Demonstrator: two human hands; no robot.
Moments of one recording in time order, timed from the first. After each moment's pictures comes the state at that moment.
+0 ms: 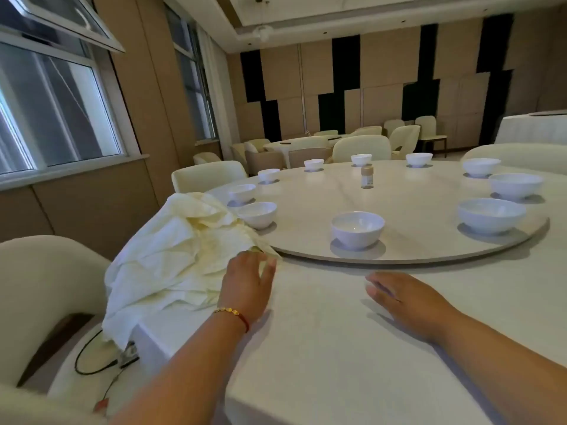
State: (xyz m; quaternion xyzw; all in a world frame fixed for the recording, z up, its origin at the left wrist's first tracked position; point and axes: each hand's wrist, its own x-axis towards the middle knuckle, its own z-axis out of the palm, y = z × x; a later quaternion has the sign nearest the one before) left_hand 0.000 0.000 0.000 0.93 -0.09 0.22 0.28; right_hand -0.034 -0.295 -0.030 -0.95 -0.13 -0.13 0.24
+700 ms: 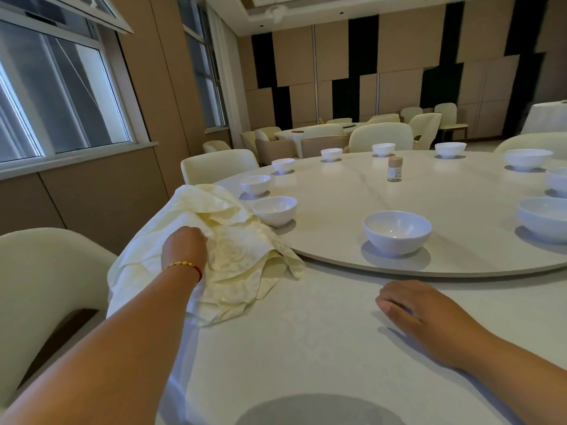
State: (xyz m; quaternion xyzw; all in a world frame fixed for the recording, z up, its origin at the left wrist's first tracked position) left_hand 0.115 0.122 0.037 0.96 0.13 0.25 0.10; right_hand -0.006 -0.261 -0.027 -0.94 -0.20 -0.14 0.24
